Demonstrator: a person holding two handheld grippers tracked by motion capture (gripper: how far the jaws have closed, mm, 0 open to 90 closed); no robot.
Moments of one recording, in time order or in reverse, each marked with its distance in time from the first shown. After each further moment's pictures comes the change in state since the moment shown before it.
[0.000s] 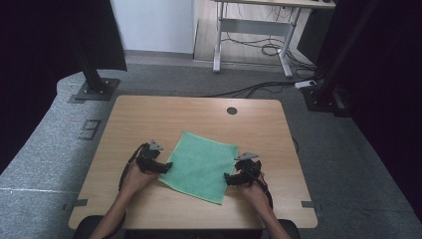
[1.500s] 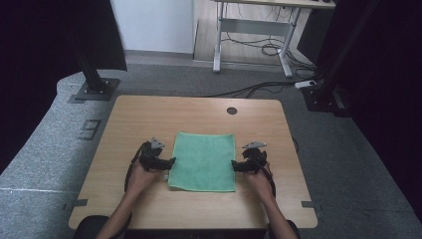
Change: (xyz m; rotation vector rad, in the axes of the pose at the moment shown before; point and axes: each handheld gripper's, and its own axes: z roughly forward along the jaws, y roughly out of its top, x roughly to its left) left arm -0.008 0.010 -0.003 -0.086 0.024 -0.066; right arm -0.043 0.017 0.011 -0.042 -0.043 0.052
